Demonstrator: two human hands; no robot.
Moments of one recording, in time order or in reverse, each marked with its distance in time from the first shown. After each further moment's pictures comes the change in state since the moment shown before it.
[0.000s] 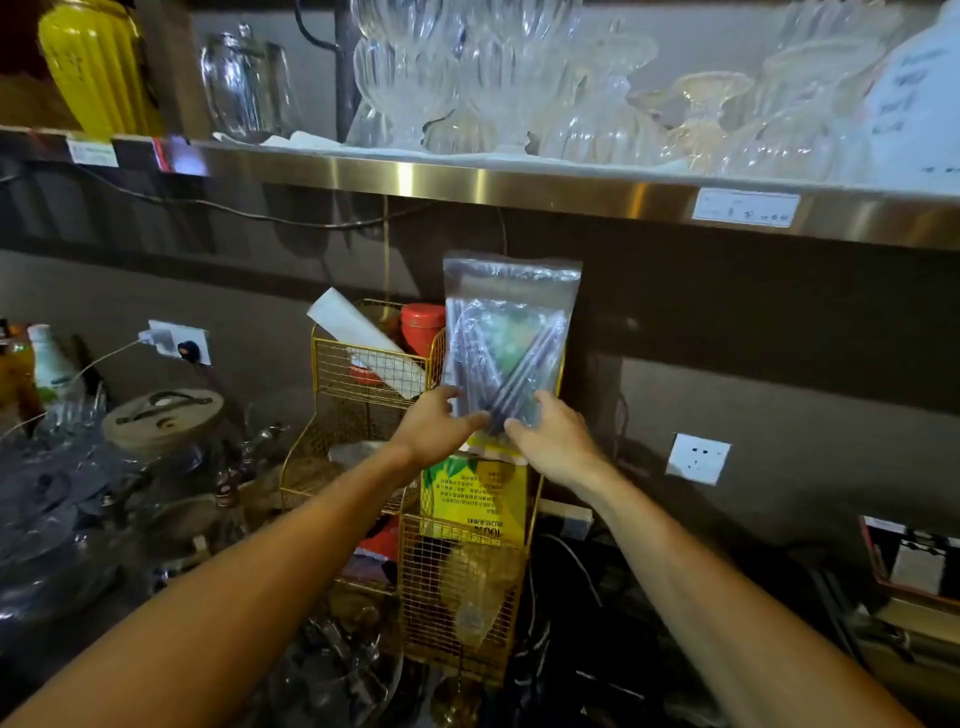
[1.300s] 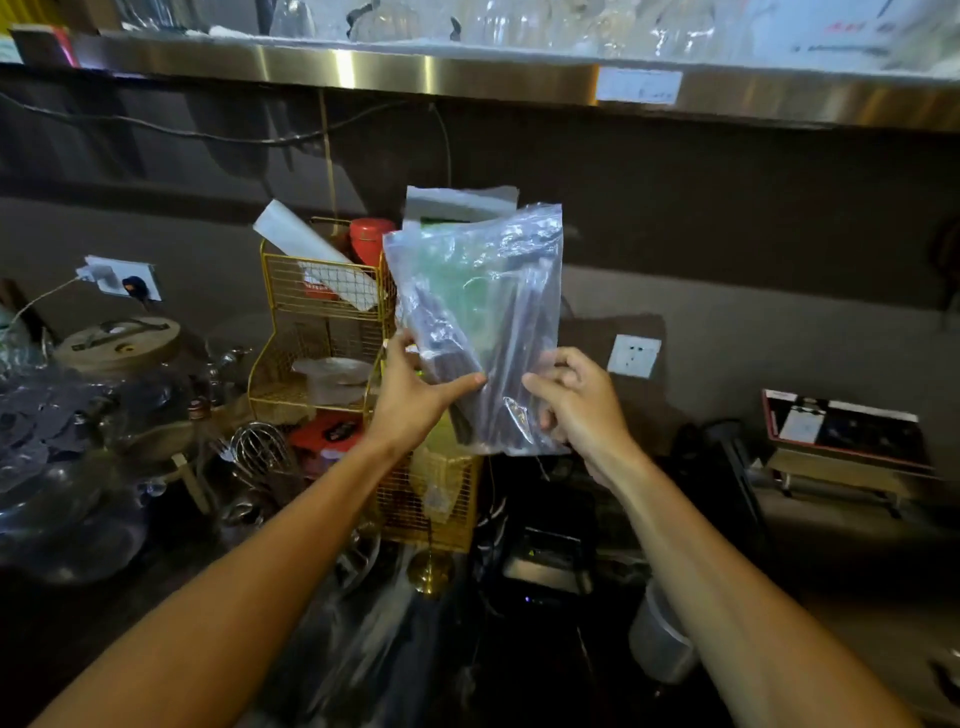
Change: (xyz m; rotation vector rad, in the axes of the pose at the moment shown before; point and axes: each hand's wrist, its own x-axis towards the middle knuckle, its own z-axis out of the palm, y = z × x) left_hand -0.094 -0.018 0.058 -0.303 0.177 0.109; right_hand -0.122 0.064 -0.022 0.699 0.144 0.018
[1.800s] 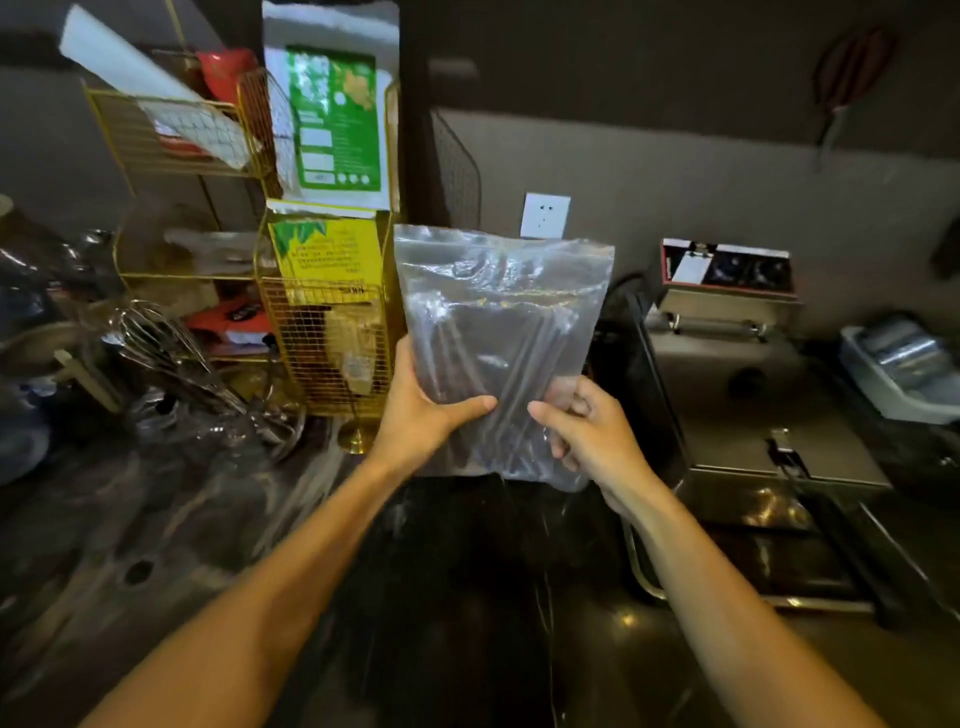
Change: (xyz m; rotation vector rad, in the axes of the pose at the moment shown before) left_hand -0.167 -0.065 0.099 -0.074 -0.193 -0.036; right_hand -0.173 0.113 -0.110 -0.076 0.097 0.251
